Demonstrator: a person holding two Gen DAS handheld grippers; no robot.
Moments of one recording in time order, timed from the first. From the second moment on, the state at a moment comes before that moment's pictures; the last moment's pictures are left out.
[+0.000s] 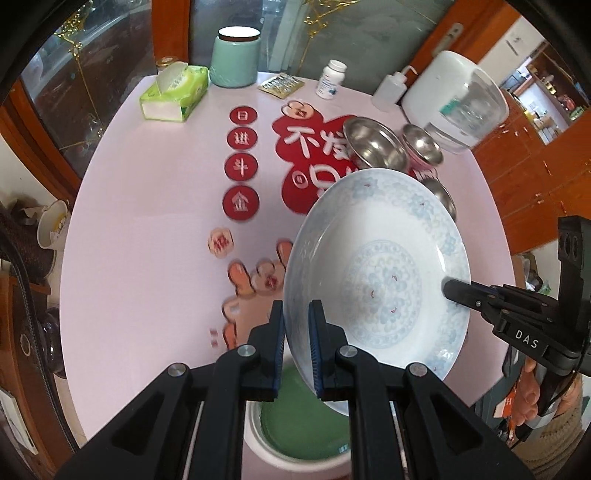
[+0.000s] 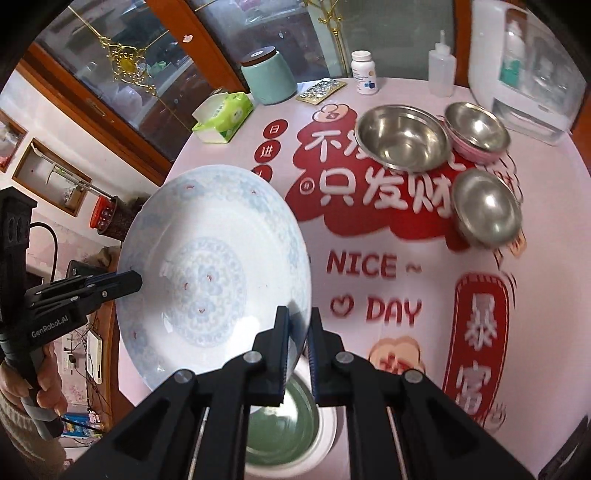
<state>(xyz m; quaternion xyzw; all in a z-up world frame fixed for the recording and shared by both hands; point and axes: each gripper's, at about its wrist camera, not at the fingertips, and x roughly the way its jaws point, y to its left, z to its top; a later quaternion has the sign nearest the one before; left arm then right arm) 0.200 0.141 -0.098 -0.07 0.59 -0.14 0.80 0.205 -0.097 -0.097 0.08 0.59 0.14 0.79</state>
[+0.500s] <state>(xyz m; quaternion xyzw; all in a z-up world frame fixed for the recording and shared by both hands) 0.085 0.140 -0.185 -0.06 0.63 -0.15 0.76 0.073 -0.091 -0.169 0.07 0.61 0.12 0.78</state>
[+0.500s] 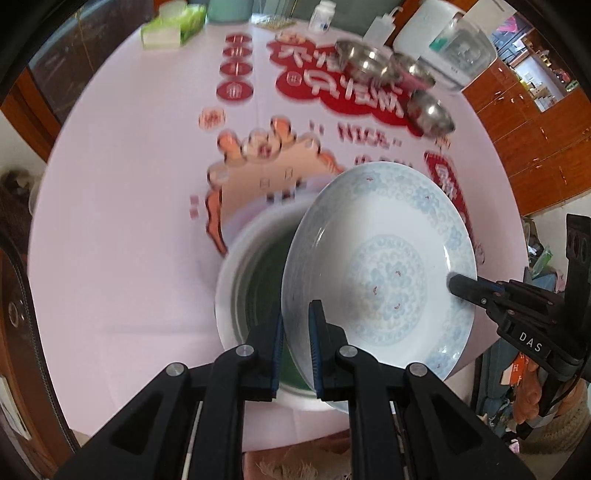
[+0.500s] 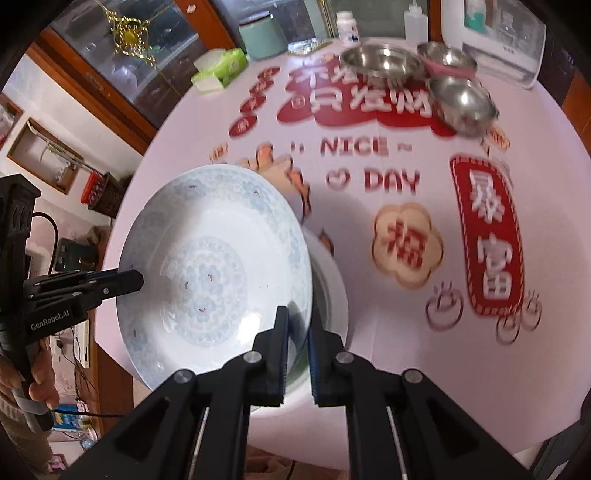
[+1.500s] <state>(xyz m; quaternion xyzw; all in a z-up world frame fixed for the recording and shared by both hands) 0.081 0.148 -0.253 -0.03 0.65 -0.10 0.75 0.079 -0.062 -0.228 0.01 0.64 0.12 0.76</state>
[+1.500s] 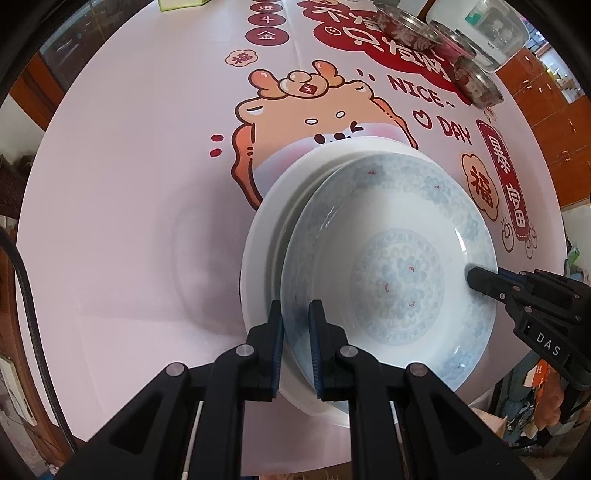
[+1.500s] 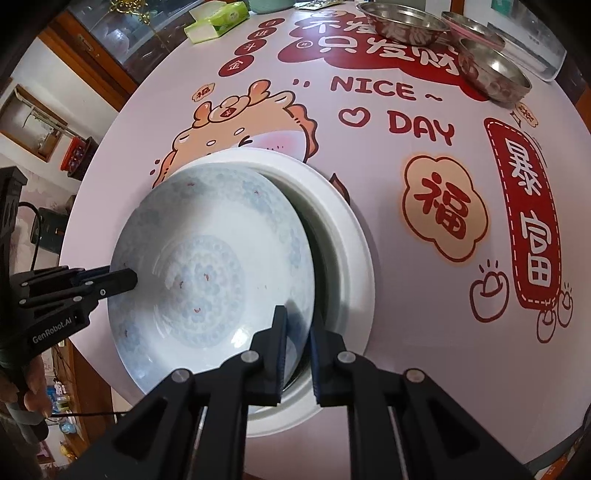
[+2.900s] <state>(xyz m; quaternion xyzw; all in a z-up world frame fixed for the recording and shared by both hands) 0.028 0.113 -0.134 -0.02 0.53 -0.17 0.83 0.012 -0.065 -0.143 -0.02 0.60 0.11 0.79</state>
